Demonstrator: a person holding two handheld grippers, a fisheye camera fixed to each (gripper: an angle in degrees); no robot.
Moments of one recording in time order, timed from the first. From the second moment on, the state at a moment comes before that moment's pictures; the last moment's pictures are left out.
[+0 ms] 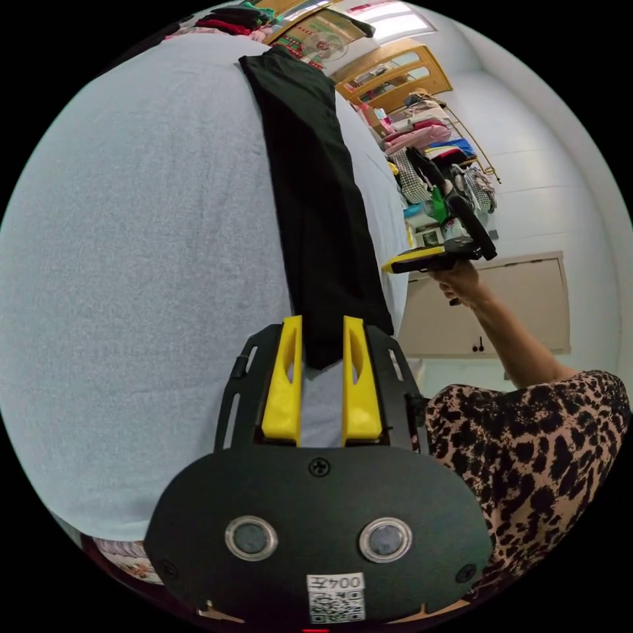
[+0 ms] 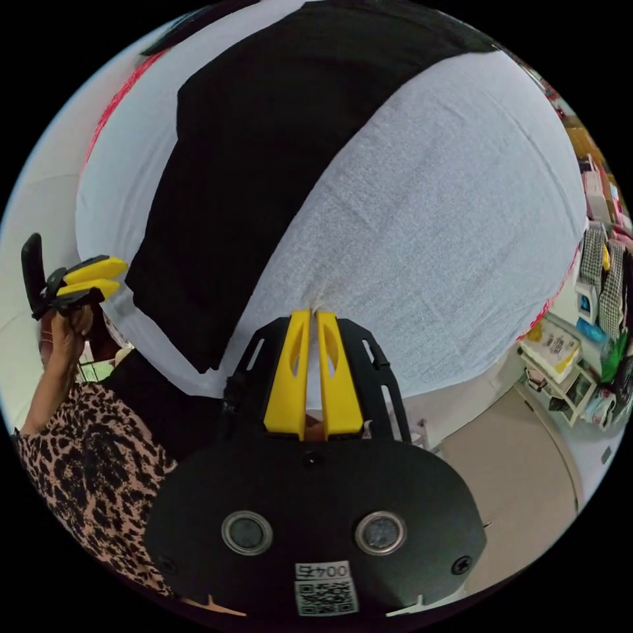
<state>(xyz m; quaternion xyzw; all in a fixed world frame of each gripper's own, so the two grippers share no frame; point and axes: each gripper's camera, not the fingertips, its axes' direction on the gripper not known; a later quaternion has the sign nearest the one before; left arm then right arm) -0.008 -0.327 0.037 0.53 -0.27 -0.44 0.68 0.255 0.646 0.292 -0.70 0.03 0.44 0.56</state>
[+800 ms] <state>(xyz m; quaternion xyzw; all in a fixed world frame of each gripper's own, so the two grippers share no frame) 0.021 -0.397 0.217 0.57 -0.35 -0.46 0.58 0.232 0.675 0.296 -0.67 -0.04 0.44 0.60</state>
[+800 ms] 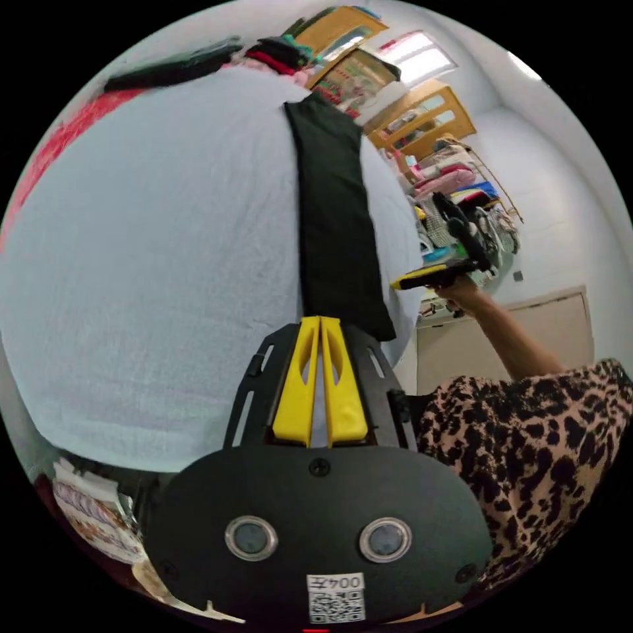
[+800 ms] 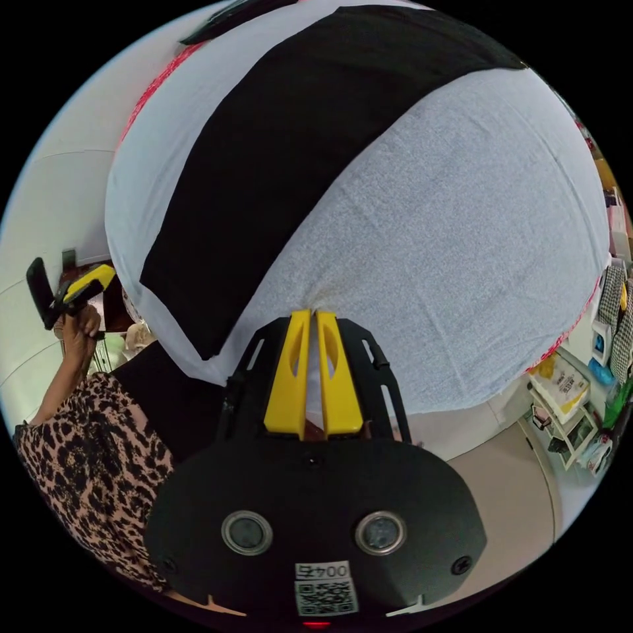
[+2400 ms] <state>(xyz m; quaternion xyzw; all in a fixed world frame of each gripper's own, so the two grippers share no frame) 0.027 -0.341 0.256 0.39 -0.45 -0.46 0.66 0.196 0.679 0.430 -0.73 -0.03 0.39 0.57</state>
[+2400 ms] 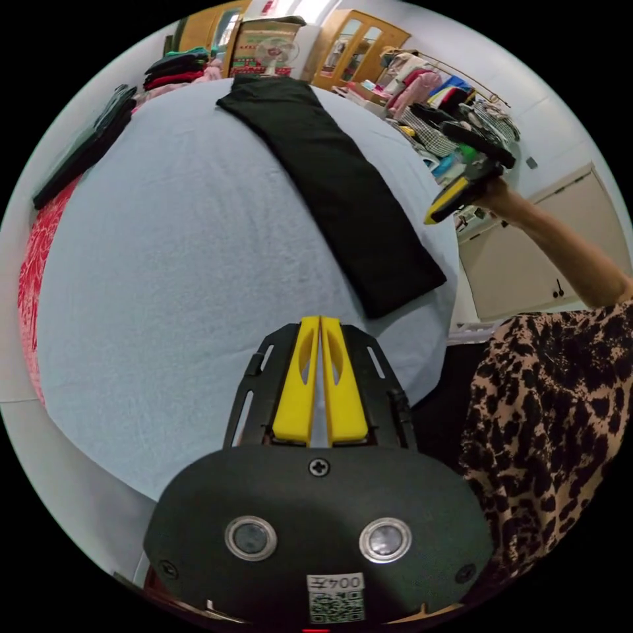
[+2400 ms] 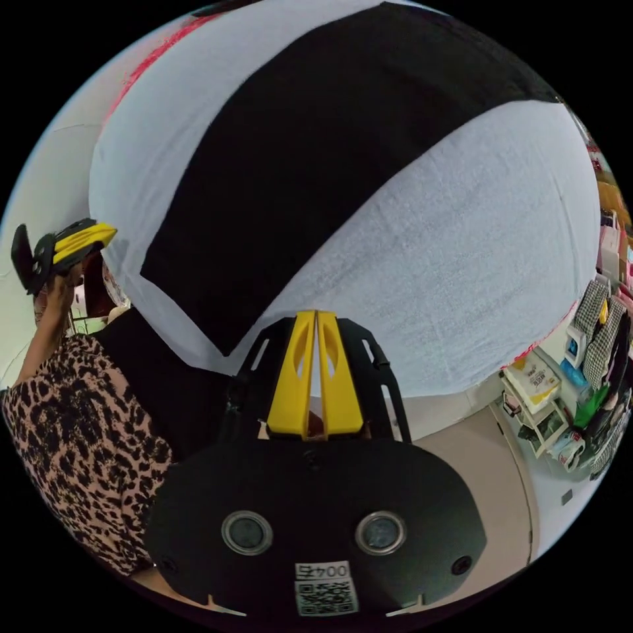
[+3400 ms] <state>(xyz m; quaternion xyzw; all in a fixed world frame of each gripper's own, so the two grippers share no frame) 0.011 -0.246 0.200 0.28 -0.46 -0.45 0.71 0.148 0.701 0.551 -0.71 -0.04 0.50 0.50</state>
